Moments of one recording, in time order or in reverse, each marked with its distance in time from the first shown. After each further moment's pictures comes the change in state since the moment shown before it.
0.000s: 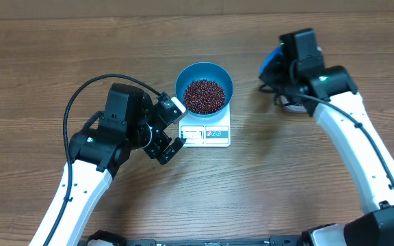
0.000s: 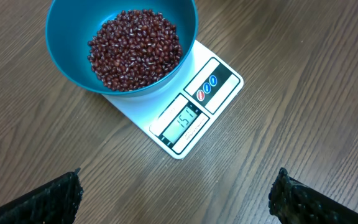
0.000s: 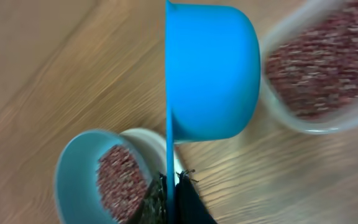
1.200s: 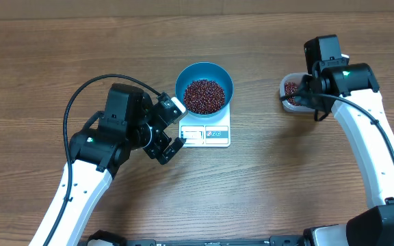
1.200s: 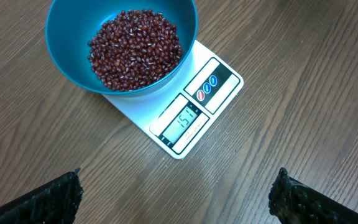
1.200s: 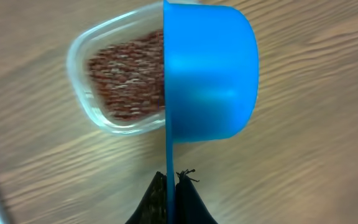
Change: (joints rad) left arm 0.000 0.000 0.000 0.000 0.000 0.000; right arm -0.112 0.000 0.000 -0.288 0.296 -0.425
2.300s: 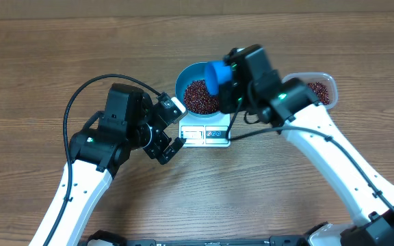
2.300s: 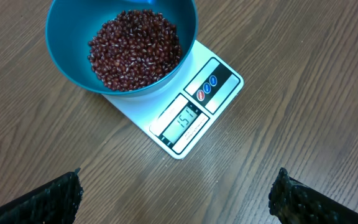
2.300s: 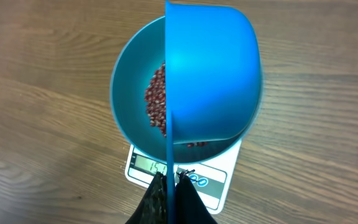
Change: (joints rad) left arm 0.000 0.000 0.000 0.000 0.000 0.000; right arm 0.413 0.000 0.001 0.310 -0.381 -0.111
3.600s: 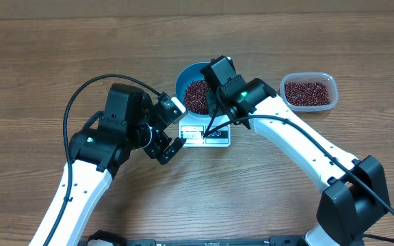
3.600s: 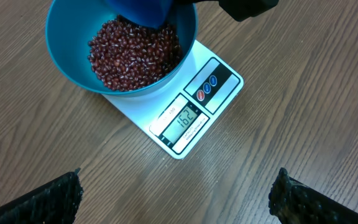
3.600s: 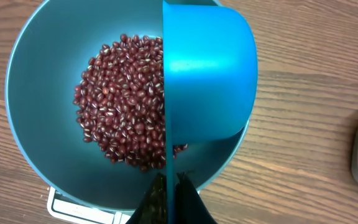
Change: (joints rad) left arm 0.000 0.000 0.000 0.000 0.000 0.000; right arm 0.079 0.193 0.001 0.047 0.248 -0.004
